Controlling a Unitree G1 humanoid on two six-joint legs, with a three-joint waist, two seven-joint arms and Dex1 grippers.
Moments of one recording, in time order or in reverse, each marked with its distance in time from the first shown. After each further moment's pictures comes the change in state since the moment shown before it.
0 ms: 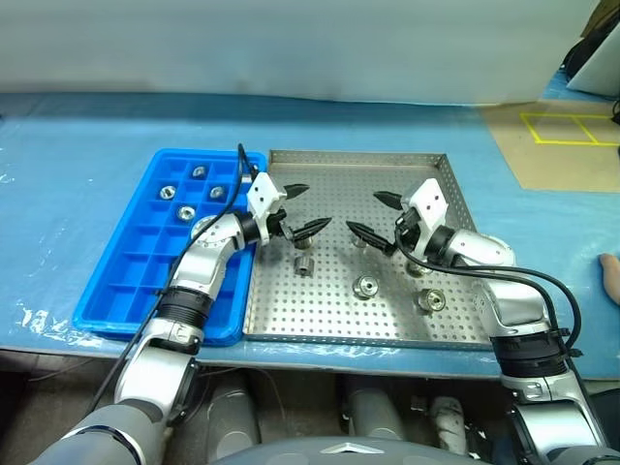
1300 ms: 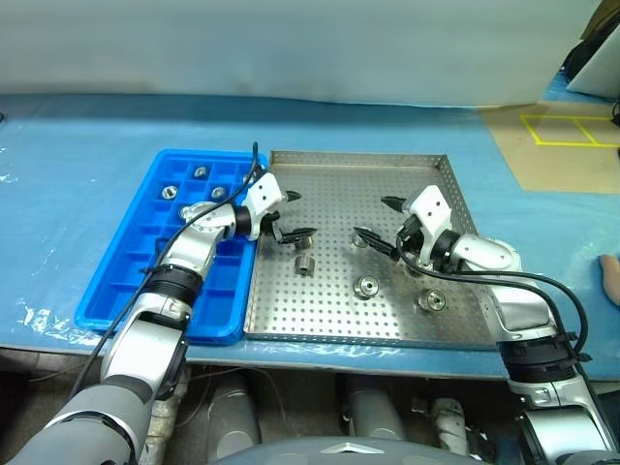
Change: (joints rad) left arm -0.133 0.102 -0.095 0.182 0.147 -0.018 -0.091; right arm 0.033 -0.037 0.018 -0.011 -0.077 -0.021 -0.018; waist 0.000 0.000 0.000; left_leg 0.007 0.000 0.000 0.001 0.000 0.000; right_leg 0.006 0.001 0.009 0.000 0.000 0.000
